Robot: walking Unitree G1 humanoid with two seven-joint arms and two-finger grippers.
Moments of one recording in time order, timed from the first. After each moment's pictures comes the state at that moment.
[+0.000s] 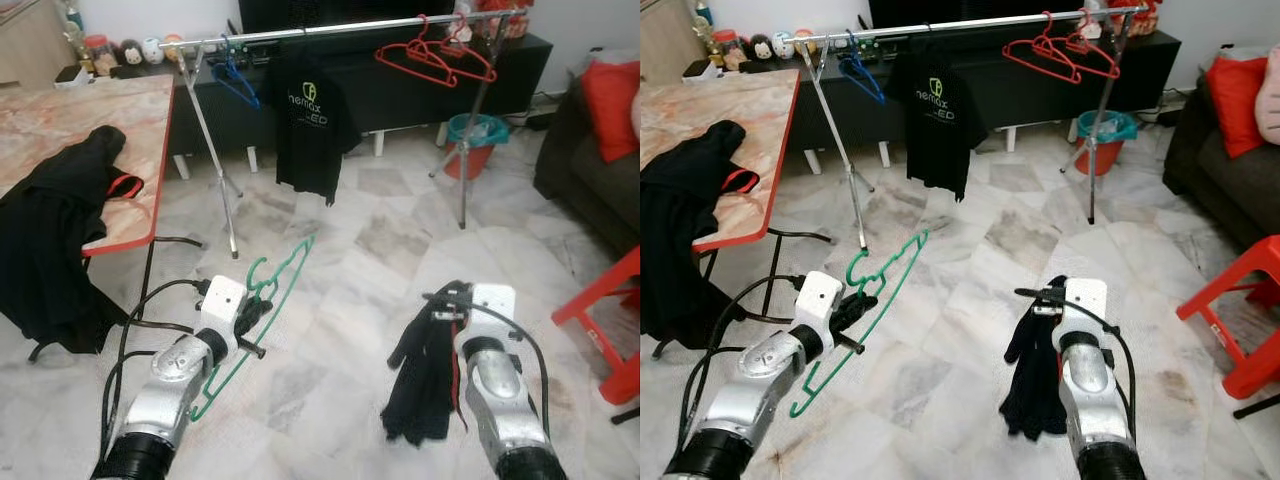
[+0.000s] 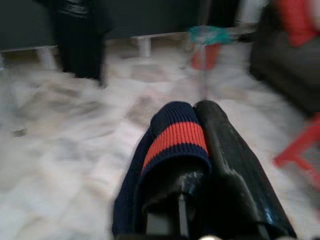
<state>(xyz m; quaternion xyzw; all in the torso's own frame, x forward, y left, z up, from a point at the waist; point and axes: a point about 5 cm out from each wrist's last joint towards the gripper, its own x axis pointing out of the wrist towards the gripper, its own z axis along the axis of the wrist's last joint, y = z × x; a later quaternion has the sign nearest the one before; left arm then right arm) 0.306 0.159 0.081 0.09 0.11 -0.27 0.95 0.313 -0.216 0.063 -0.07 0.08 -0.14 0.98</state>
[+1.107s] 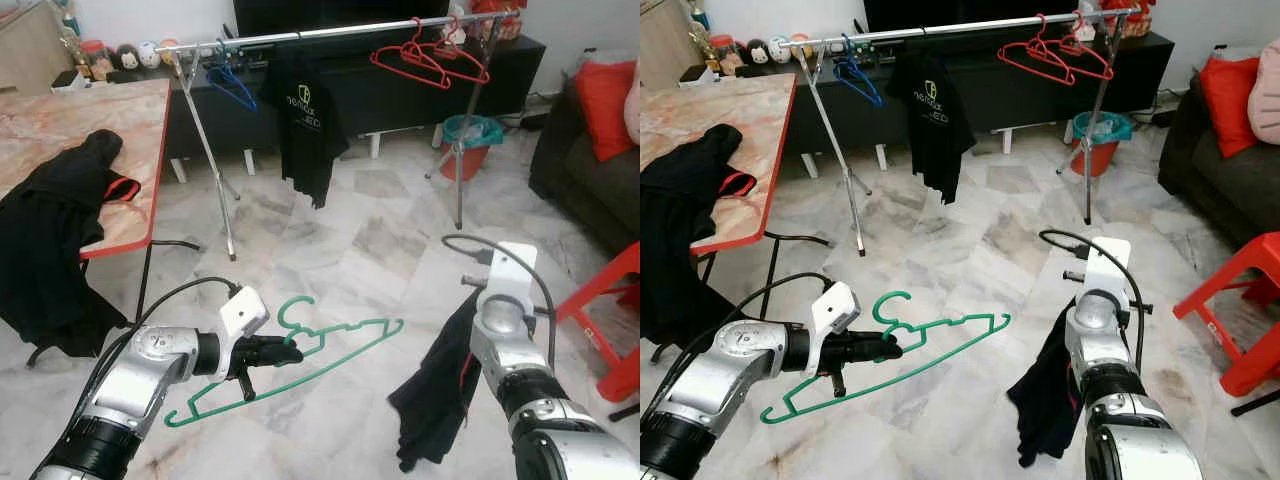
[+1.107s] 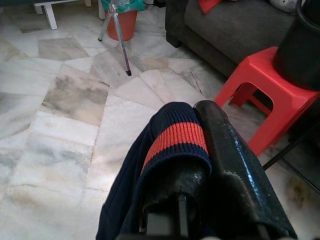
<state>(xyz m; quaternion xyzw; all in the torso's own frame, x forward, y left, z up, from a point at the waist) 0.278 0.142 0.107 0.07 0.19 -0.56 0.80 0.350 -0.230 0.087 -0.09 0.15 -0.28 0.94</state>
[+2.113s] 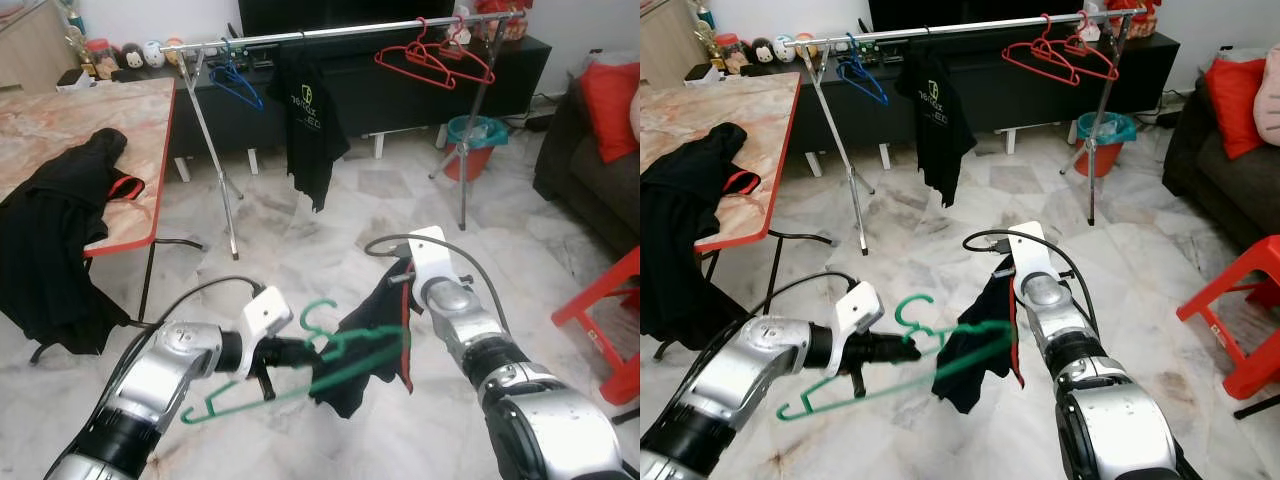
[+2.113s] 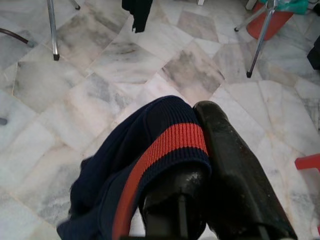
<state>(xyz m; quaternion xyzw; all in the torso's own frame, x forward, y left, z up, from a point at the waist) 0.292 0.119 0.105 0.11 0.21 -0.52 0.82 0.375 -0.158 0.092 -0.14 0.21 0.02 0.97</state>
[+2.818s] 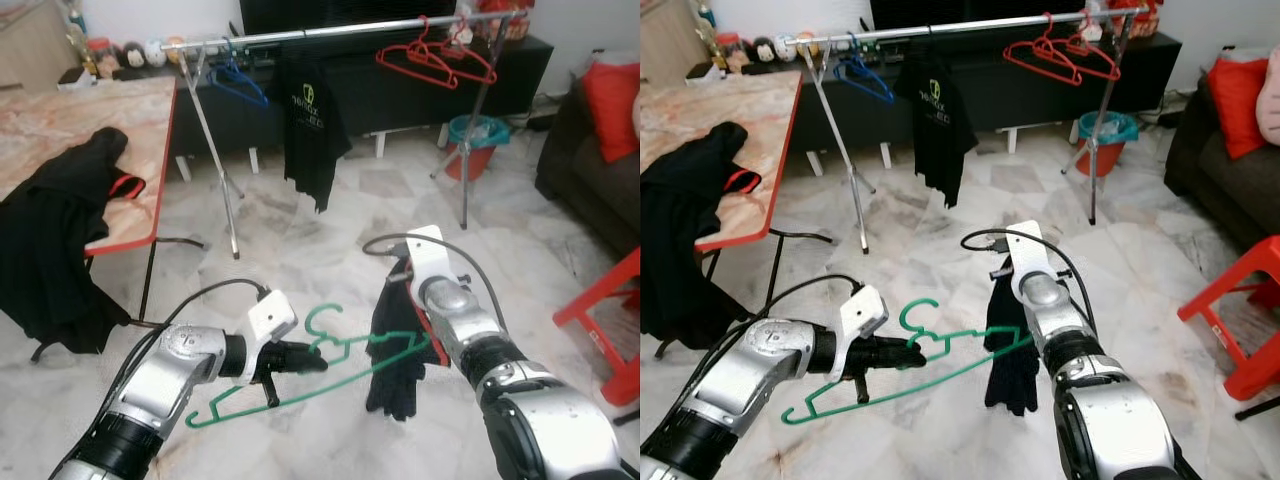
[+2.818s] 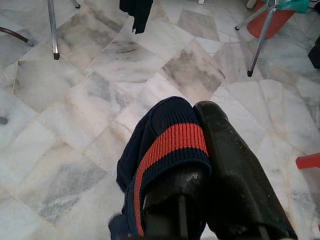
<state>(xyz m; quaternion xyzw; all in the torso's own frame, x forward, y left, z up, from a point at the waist) 0.273 0.110 0.103 0.08 0.21 -0.59 0.78 0.374 -0.158 0.089 -0.14 0.22 0.01 0.97</state>
